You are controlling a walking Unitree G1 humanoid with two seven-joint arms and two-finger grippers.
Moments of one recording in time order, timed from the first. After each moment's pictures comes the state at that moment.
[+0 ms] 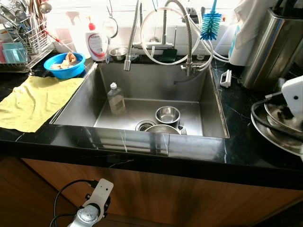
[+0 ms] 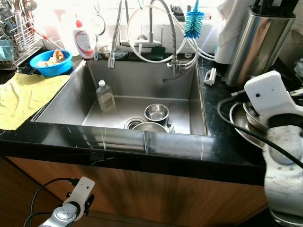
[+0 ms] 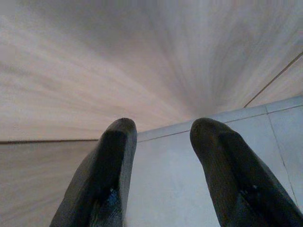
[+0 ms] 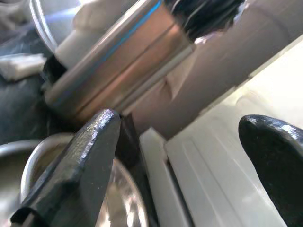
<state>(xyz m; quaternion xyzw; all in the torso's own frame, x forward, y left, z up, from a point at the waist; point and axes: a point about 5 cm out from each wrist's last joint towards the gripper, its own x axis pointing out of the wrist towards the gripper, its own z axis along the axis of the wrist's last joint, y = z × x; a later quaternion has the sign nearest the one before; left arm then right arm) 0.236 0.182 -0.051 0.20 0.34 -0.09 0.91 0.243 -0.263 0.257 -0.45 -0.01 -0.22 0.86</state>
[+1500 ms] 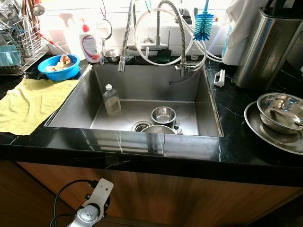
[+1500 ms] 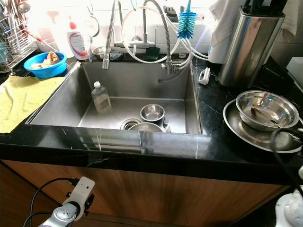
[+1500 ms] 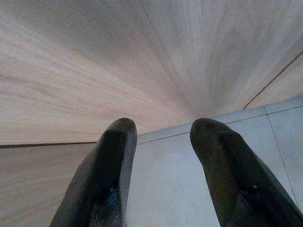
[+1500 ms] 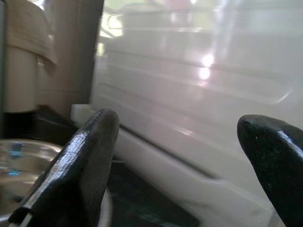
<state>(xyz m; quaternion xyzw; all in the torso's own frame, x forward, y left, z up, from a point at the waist) 0.236 0.183 -0.051 0.20 0.34 -0.09 0.91 0.165 -0.284 0.219 -0.15 -0.10 -0.45 0.87</state>
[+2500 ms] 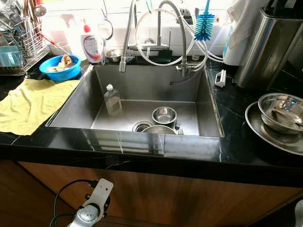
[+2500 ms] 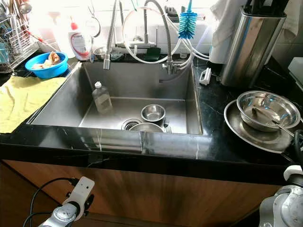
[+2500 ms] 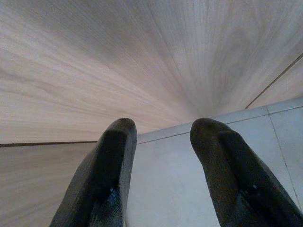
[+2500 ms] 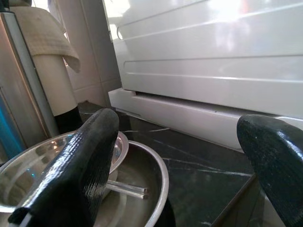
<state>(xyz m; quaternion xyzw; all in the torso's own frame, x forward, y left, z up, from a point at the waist) 0.236 0.183 -0.051 0.20 0.34 -0.09 0.91 0.175 -0.272 0.202 0.01 -0.11 -0.42 0.90</state>
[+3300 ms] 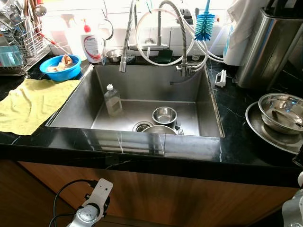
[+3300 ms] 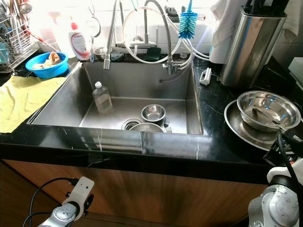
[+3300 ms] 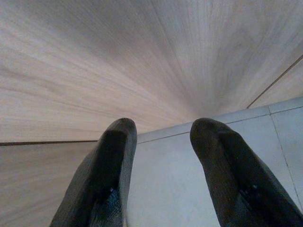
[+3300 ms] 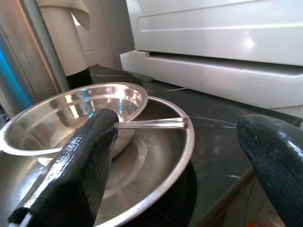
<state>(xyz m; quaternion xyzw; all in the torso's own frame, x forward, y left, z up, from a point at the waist) 0.237 0.184 -0.050 0.20 0.34 -0.09 0.91 0.187 -0.264 0.178 0.04 -0.05 -0.39 0.92</state>
